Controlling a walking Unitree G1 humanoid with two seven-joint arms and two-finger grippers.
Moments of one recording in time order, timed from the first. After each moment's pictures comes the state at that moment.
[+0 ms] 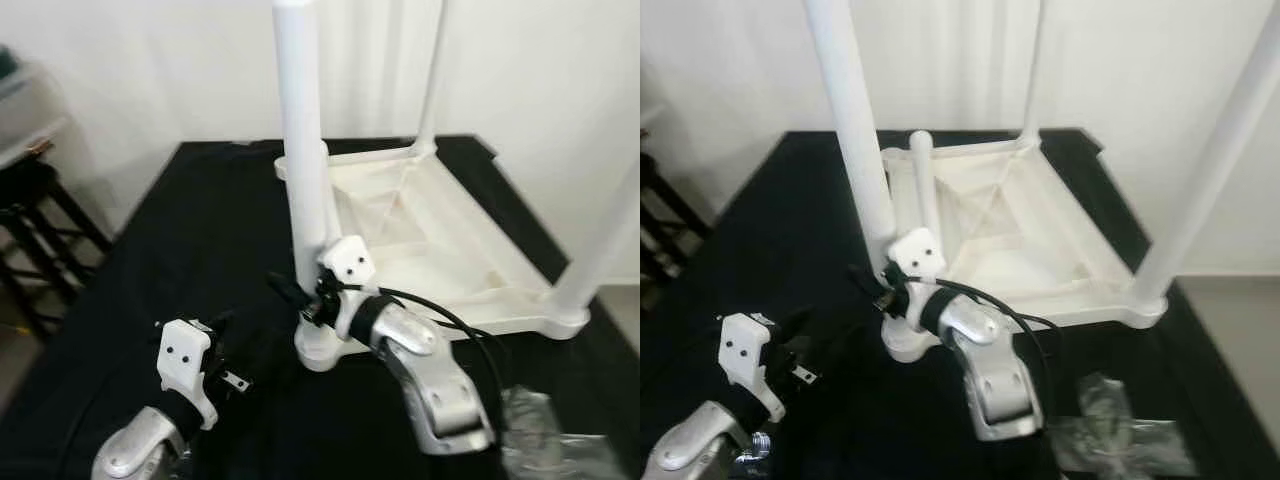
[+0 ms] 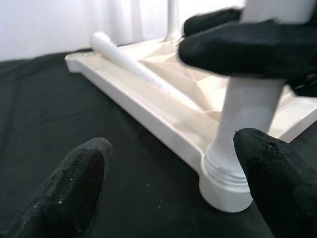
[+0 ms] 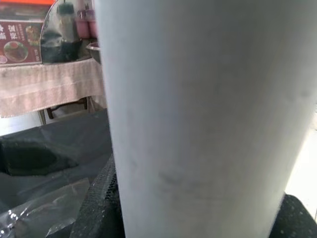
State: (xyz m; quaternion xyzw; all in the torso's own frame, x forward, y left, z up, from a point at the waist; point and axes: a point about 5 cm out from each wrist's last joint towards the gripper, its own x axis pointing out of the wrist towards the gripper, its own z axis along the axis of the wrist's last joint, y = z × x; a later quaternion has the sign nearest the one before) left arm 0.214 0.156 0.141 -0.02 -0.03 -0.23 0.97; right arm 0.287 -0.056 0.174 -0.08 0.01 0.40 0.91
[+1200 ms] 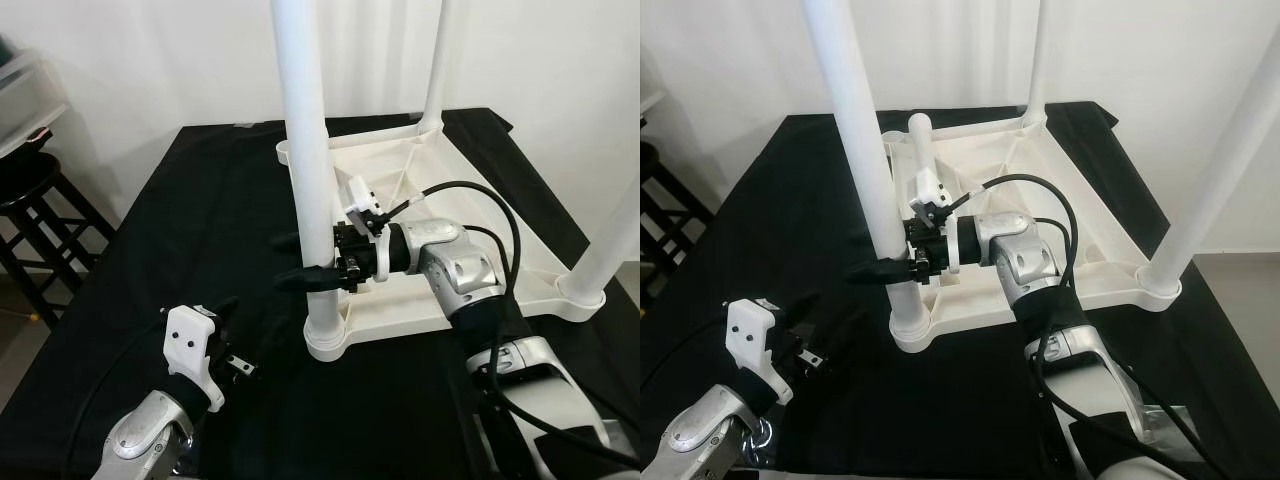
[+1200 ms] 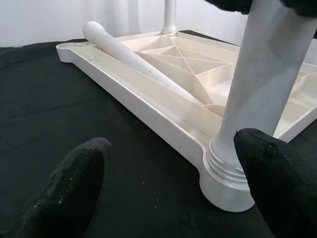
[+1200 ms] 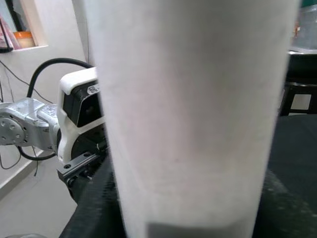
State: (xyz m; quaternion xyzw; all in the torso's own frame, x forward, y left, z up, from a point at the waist) left arm 0.218 0.154 0.142 -0.03 -0.04 -0.22 0.97; right arm 0.342 -0.077 0.221 -0.04 0.00 0.73 0.68
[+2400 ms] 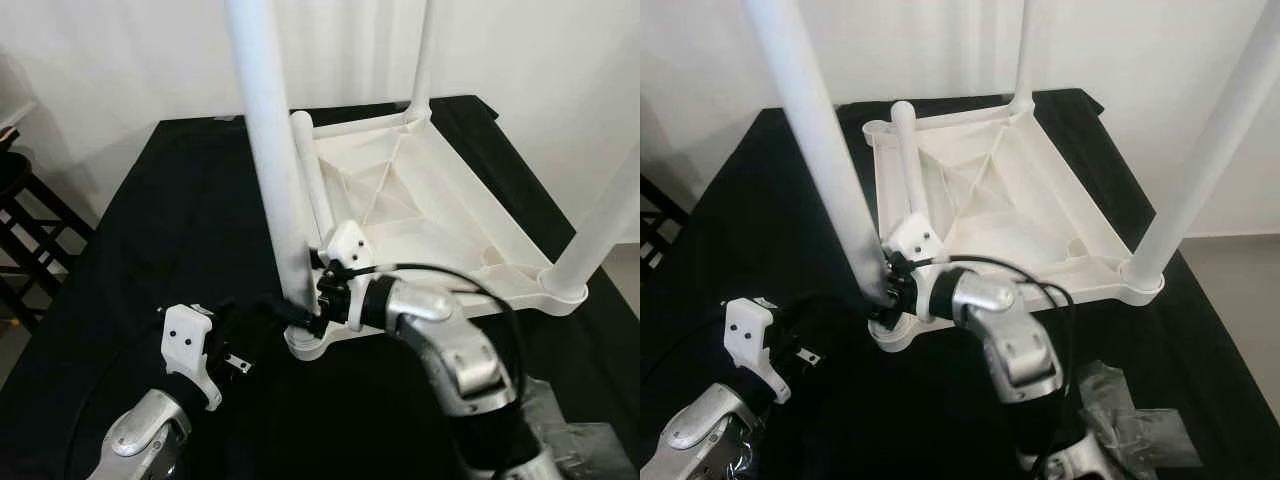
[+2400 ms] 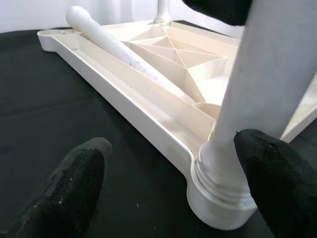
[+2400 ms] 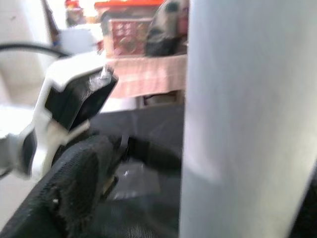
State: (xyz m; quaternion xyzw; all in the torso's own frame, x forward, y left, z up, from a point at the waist) left arm 0.222 0.153 0.141 -0.04 -0.03 -0.23 0.97; right arm 0.280 -0.059 0.205 -0.08 -0.02 0.63 0.77
